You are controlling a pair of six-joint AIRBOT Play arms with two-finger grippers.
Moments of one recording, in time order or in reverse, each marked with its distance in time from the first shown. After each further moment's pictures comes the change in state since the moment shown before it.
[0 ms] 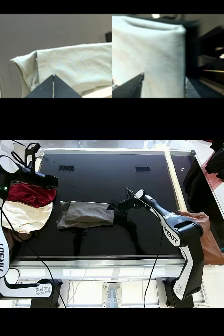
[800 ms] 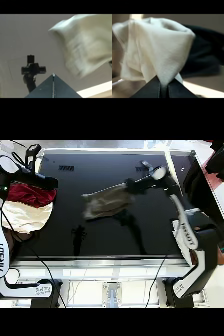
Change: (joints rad) left arm 0.001 -0.002 0.000 0.003 -0.040 0.004; right arm -0.226 0.228 0.224 -0.476 0.216 0.054
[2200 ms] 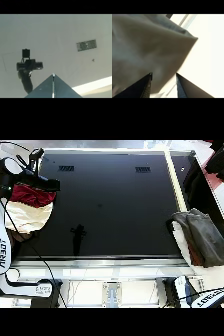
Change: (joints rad) left arm -0.001 -0.032 -0.008 -0.008 -0.005 -0.034; right arm -1.224 0.990 -0.970 -0.441 0.176 -0.232
